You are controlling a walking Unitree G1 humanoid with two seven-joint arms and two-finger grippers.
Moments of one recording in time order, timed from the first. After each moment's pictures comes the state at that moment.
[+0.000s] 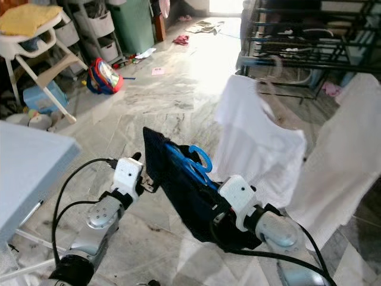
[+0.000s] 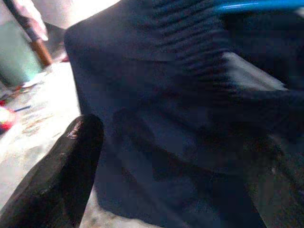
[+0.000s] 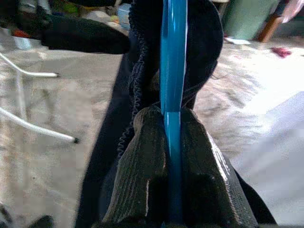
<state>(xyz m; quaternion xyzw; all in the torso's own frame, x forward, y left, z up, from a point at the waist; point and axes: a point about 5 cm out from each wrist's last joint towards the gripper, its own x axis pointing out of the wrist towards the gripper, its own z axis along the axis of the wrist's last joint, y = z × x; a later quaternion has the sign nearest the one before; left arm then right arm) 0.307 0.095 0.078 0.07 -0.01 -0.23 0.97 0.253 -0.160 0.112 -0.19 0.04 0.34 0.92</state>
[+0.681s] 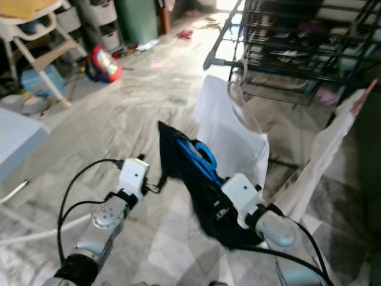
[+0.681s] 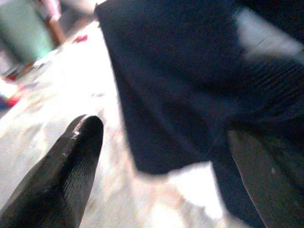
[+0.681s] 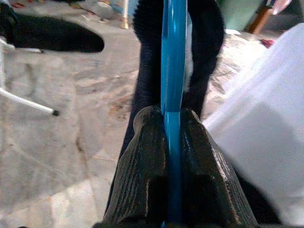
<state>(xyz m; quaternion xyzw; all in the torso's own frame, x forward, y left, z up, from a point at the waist) 0.310 0.102 0.068 0.09 0.03 -0.19 0.98 0.258 -0.161 0.107 -0.19 0.04 0.31 0.93</state>
